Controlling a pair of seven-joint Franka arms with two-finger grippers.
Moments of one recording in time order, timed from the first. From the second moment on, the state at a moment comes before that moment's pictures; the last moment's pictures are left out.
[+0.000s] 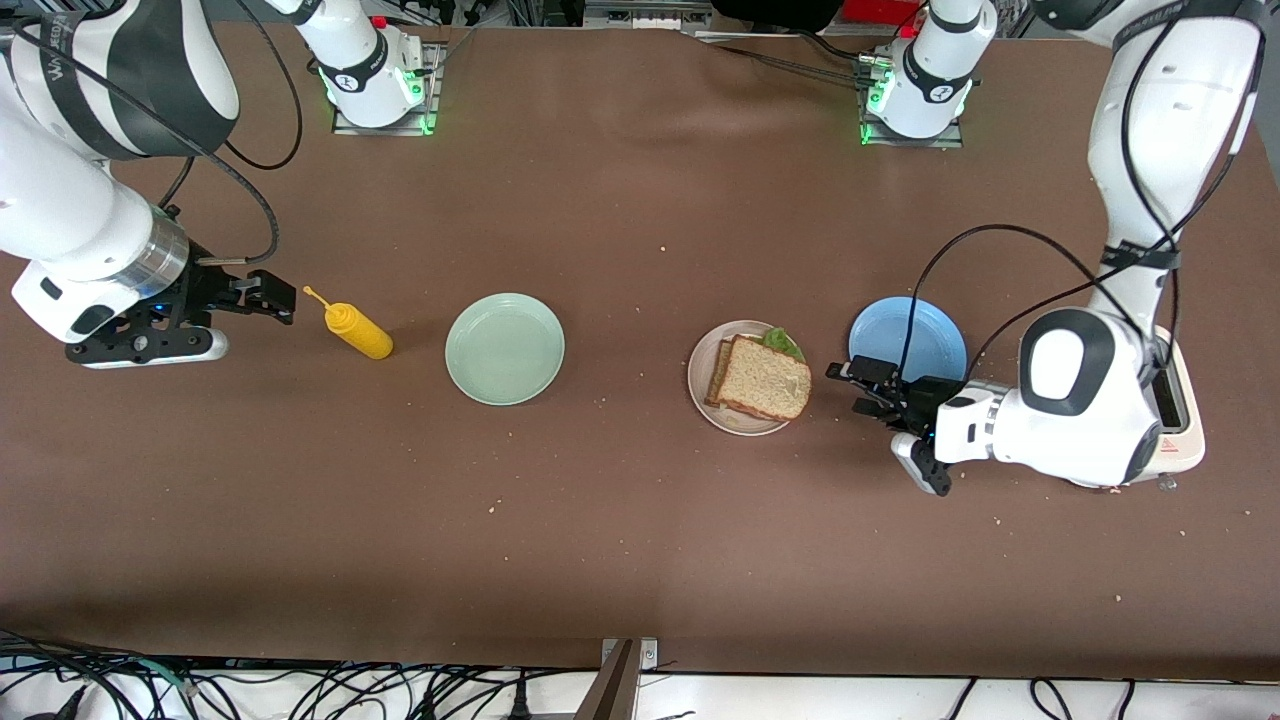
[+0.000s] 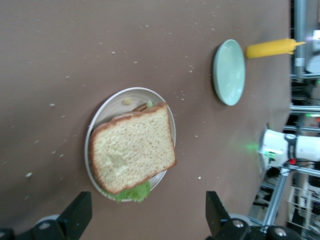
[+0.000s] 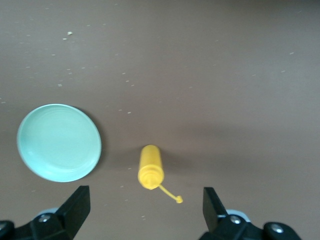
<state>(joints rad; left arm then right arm) 0.15 0.71 -0.33 -1.36 -0.49 1.70 0.49 0.07 0.19 0.09 -1.59 -0.03 1.73 0.06</state>
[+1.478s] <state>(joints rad) -0.03 0.01 -0.08 -1.65 -0.05 1.68 -0.09 0.04 0.17 0.03 -1.57 -0.02 1.63 0.04</state>
